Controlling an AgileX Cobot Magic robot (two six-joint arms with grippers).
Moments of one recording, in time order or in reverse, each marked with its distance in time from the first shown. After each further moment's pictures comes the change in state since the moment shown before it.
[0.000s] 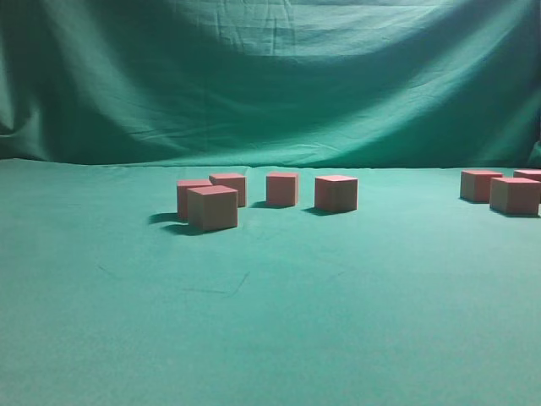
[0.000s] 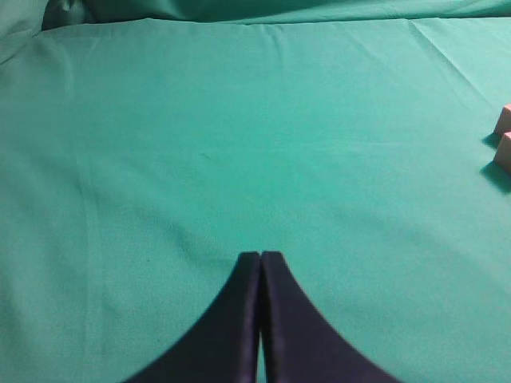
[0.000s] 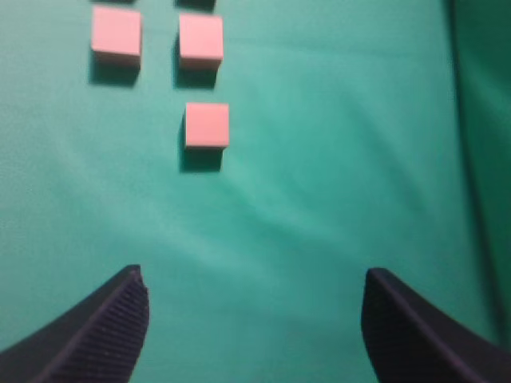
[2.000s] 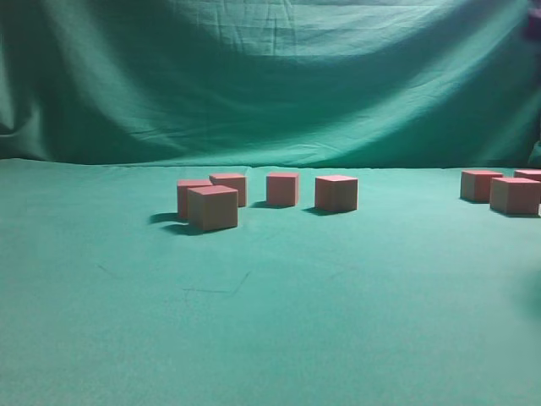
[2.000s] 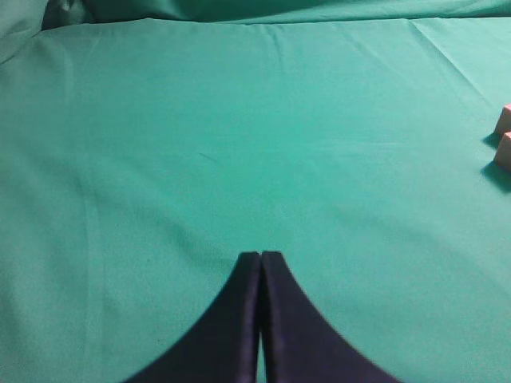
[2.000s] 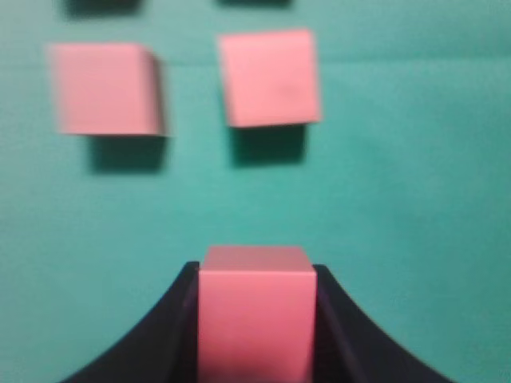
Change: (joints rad) left arm 0.000 0.000 0.000 0.000 0.000 0.000; right arm -0.126 0.408 -0.010 0.316 -0.386 -0.236
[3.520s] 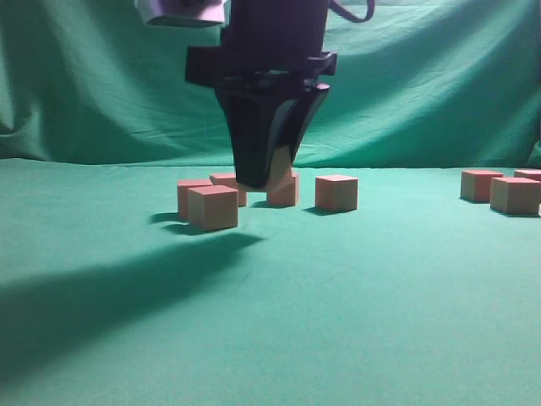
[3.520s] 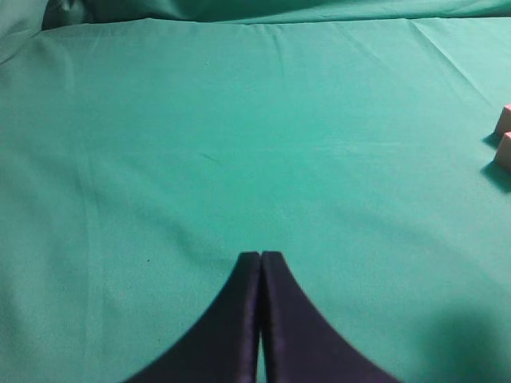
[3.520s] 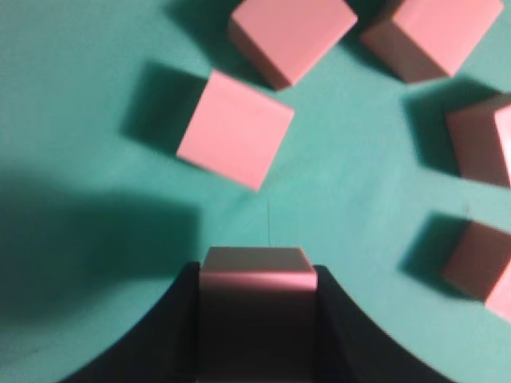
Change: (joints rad) left arm 0.000 0.000 0.000 0.000 0.000 0.000; right arm 0.682 0.386 -0.485 -0.127 0.162 -0.276
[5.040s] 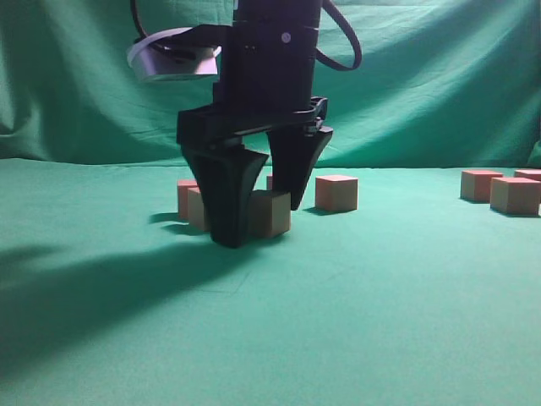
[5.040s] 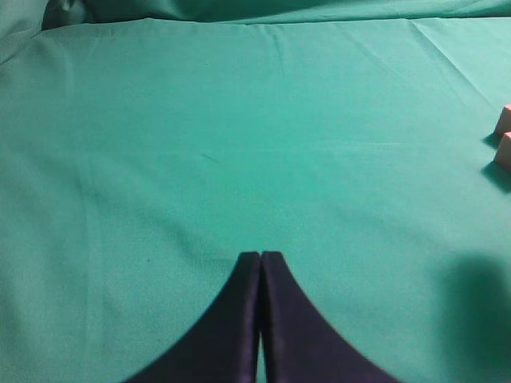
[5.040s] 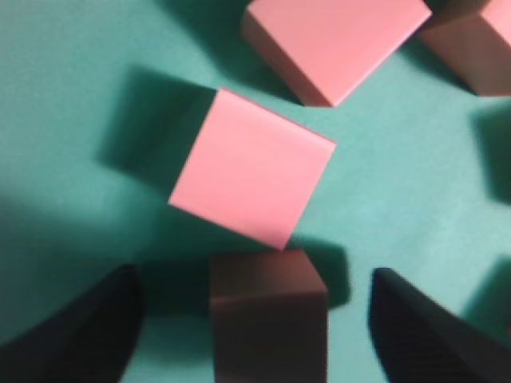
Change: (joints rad) left arm 0.000 0.000 0.000 0.000 0.000 0.000; right arm 0.000 0.094 -0.022 0.014 -0.014 0.000
